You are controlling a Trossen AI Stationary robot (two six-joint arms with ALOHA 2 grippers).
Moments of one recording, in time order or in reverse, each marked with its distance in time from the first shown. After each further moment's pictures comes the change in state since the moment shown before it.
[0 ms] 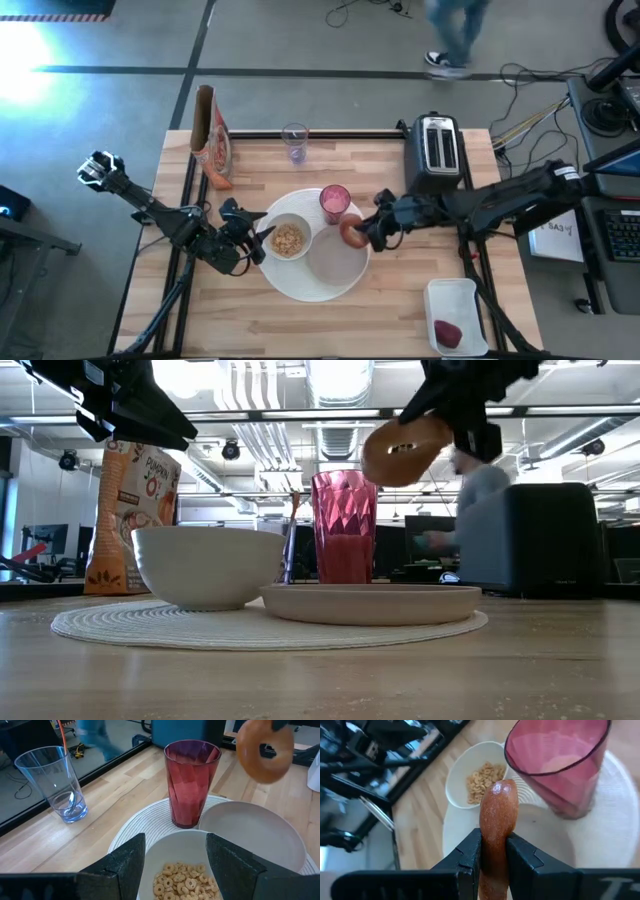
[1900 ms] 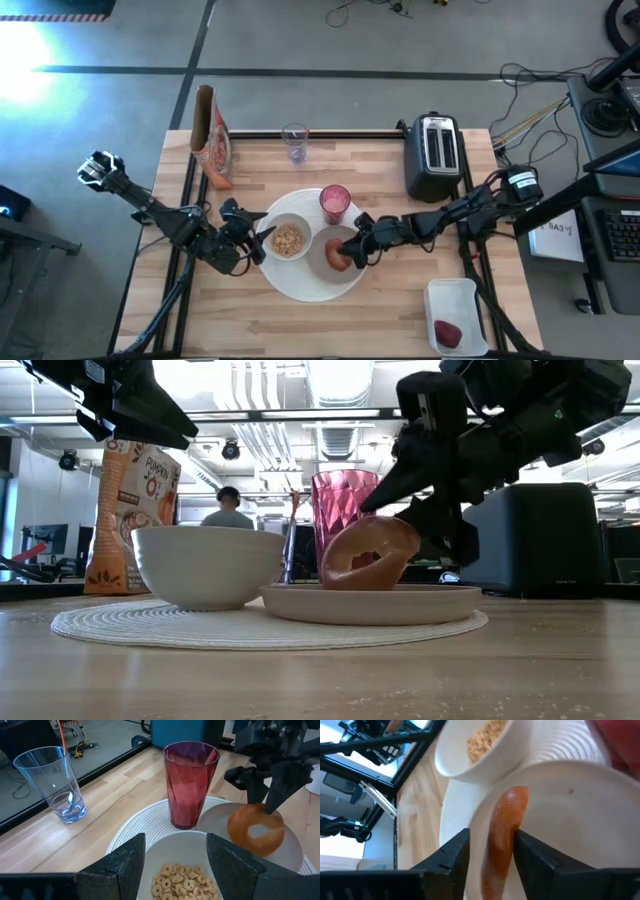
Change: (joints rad) left arm 0.000 0.000 0.000 0.010 0.000 0.000; right arm 0.025 0.406 -0.217 0.717 -0.096 0.086
